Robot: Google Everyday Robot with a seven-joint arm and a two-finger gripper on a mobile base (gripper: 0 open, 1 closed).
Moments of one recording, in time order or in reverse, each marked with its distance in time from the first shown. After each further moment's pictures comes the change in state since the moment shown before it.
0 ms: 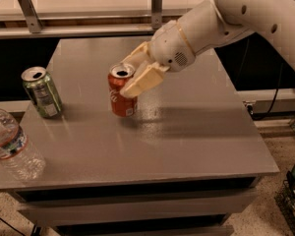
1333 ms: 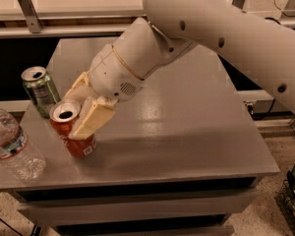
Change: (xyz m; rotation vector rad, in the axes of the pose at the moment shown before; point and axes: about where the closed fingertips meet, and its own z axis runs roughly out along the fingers) arm -0.065 0.093 0.089 -0.198 0.040 -0.186
